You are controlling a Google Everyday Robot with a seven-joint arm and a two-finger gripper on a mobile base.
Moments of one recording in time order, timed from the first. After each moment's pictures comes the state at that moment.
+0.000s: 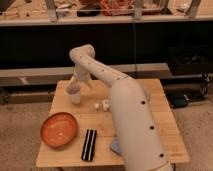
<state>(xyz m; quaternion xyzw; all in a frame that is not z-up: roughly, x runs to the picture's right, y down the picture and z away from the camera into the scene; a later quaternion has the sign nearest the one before) -0.147 -0.006 0.918 -0.18 -0.30 -0.64 0.68</state>
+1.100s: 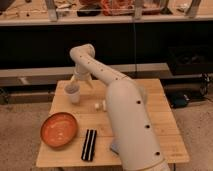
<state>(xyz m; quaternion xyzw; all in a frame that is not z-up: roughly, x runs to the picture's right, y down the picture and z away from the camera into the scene) -0.146 -0.011 0.925 -0.19 -0.30 -0.64 0.68</state>
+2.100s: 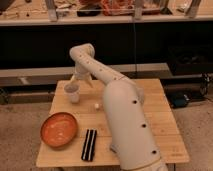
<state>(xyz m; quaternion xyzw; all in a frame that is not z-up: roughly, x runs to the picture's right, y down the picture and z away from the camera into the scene) -0.146 -0.014 0.931 -0.19 -0.30 -0.65 0.68</state>
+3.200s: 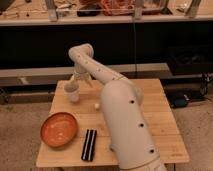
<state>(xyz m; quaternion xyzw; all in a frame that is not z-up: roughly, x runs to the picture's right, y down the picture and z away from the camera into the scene) -0.148 -0.014 0.936 -0.19 -0.29 -0.65 0.67</state>
